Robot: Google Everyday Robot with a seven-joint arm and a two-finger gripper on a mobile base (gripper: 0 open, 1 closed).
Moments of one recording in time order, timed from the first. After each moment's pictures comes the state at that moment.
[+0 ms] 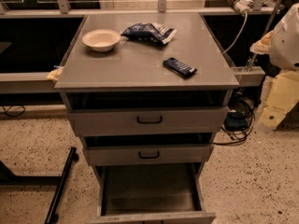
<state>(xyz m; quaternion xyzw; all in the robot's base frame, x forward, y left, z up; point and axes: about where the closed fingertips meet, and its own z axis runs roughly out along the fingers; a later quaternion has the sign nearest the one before) 0.438 -0.217 0.976 -0.60 0.78 -0.03 0.16</state>
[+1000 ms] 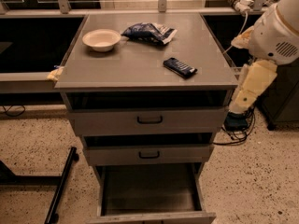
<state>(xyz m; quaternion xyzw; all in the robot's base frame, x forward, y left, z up) 0.491 -0.198 0.964 -0.60 0.77 0.02 0.22</state>
